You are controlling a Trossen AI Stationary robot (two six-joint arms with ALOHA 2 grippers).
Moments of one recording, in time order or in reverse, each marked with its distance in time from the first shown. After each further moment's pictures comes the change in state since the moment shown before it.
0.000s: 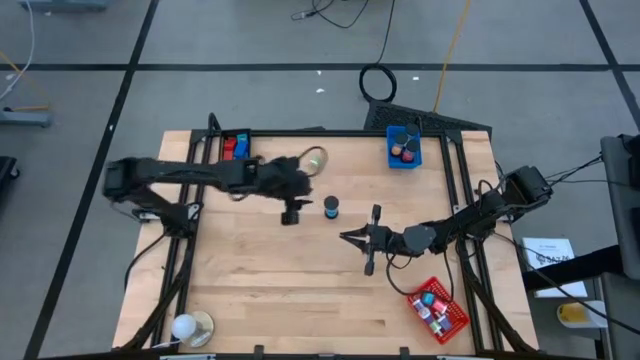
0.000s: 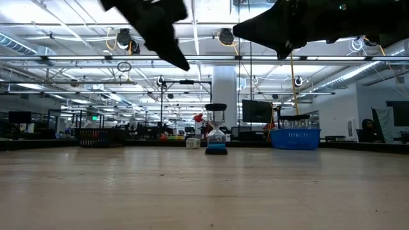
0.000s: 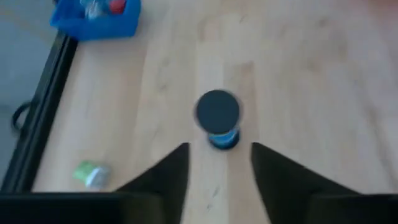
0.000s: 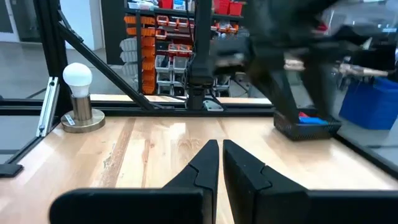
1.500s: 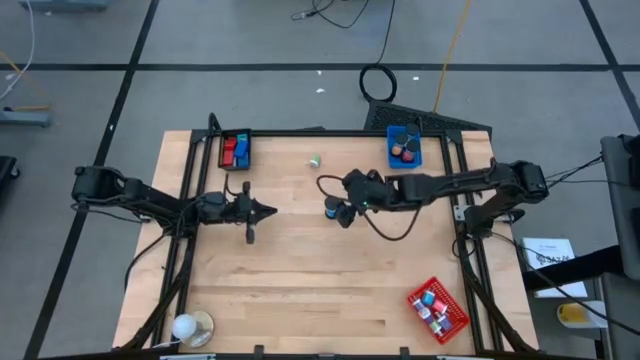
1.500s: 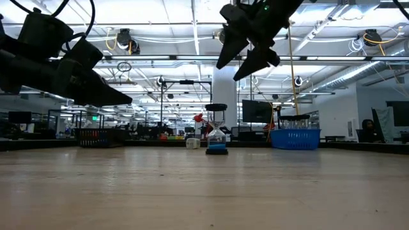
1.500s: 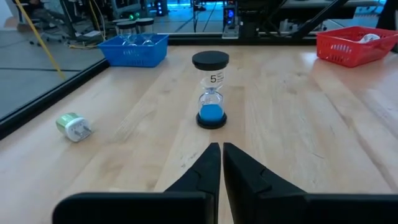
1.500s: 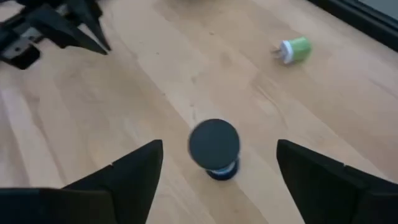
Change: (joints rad) left arm -0.077 -0.314 -1.161 1.441 -0.049 -0.178; right arm -0.351 -0.002 0.648 -1.464 -0.189 0.656
